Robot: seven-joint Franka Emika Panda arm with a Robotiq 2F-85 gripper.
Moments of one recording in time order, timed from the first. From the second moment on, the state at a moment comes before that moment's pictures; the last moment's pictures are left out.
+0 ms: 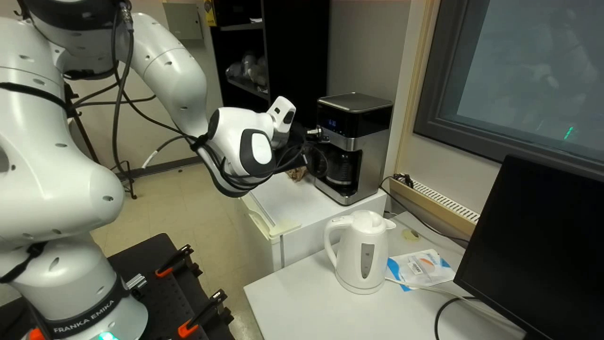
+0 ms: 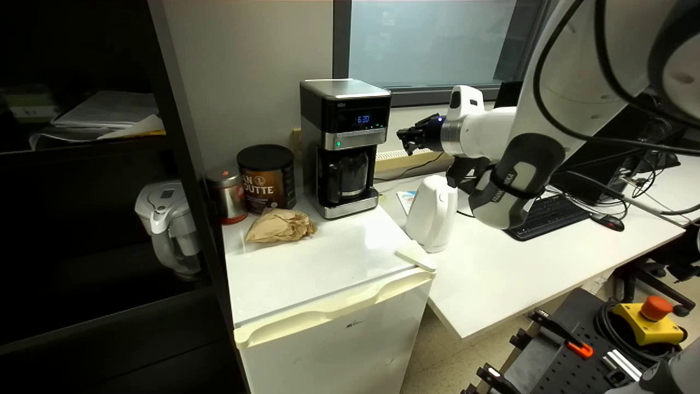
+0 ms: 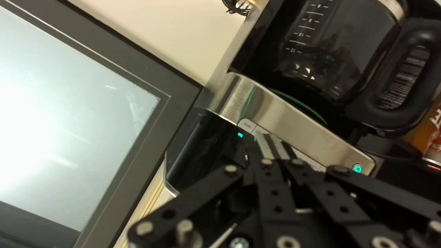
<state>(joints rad) -1.99 -0.69 1.84 -2.56 -0.24 4.09 0.21</state>
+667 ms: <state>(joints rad) -1.83 -0.36 1.65 -2.73 -0.48 3.89 0.11</state>
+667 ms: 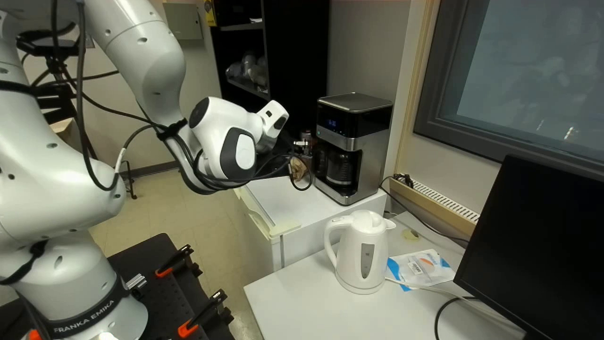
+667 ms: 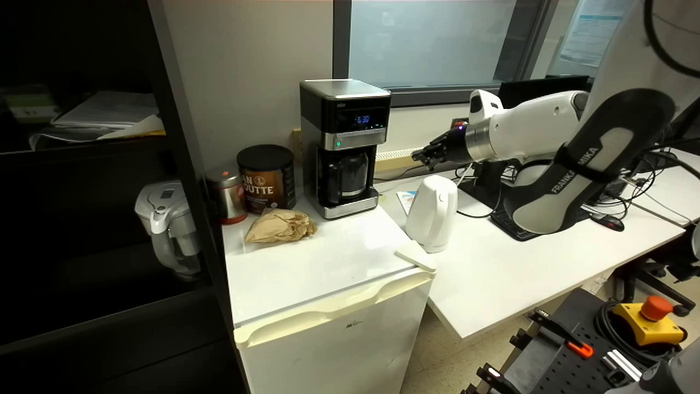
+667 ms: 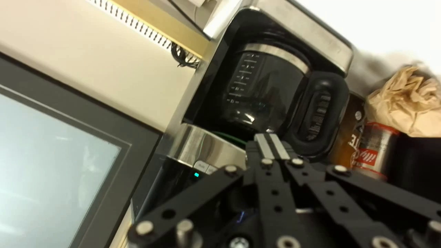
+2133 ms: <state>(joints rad) -1.89 0.40 1.94 -2.45 -0.51 2.25 0.07</state>
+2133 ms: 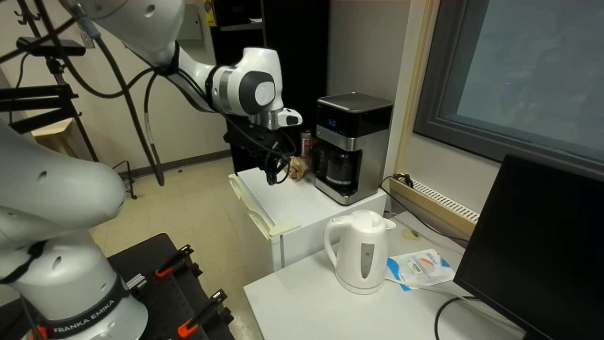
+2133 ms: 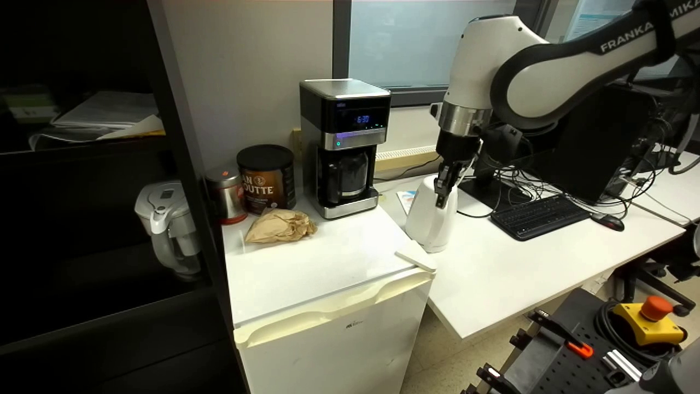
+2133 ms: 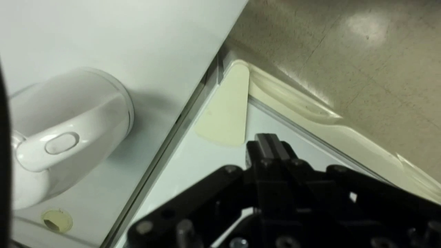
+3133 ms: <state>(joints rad) -1.86 0.46 1.96 -2.32 -0.51 1.55 0.08</state>
